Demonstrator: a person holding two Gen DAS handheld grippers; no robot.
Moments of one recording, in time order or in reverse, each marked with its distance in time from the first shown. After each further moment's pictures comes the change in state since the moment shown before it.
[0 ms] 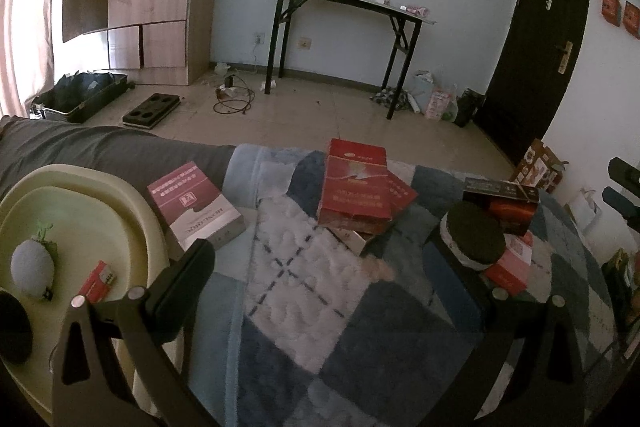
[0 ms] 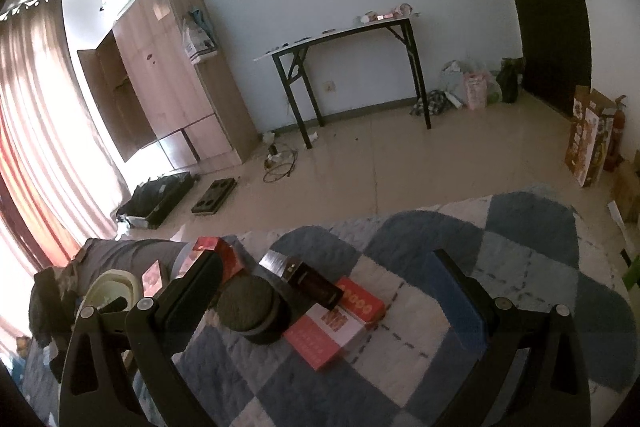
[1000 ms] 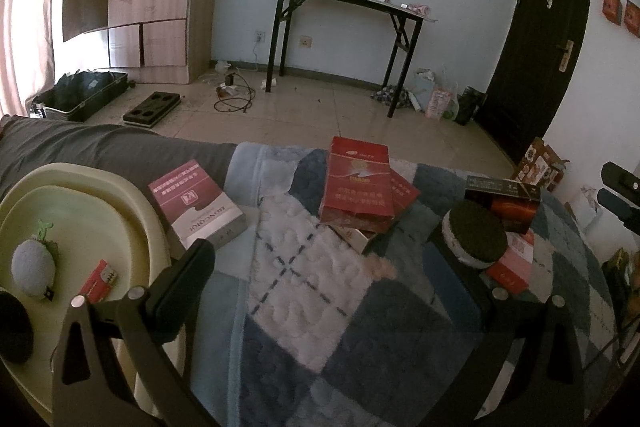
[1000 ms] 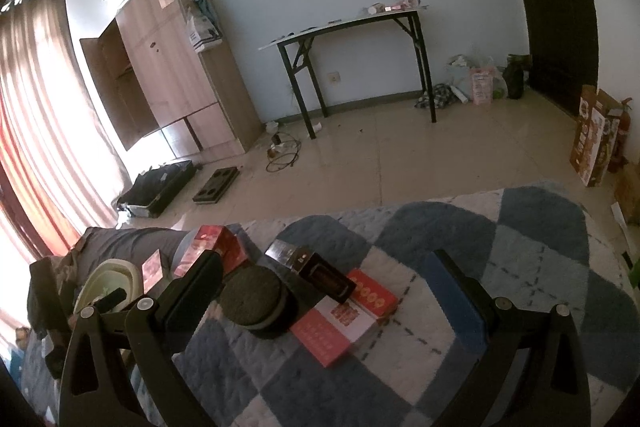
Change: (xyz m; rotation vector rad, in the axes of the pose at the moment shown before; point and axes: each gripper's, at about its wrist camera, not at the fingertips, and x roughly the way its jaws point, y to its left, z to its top) left arm -0.001 0.001 0.000 -0.002 -0.001 0.001; right arm 0.007 0.007 0.001 -0.021 0.031 0.002
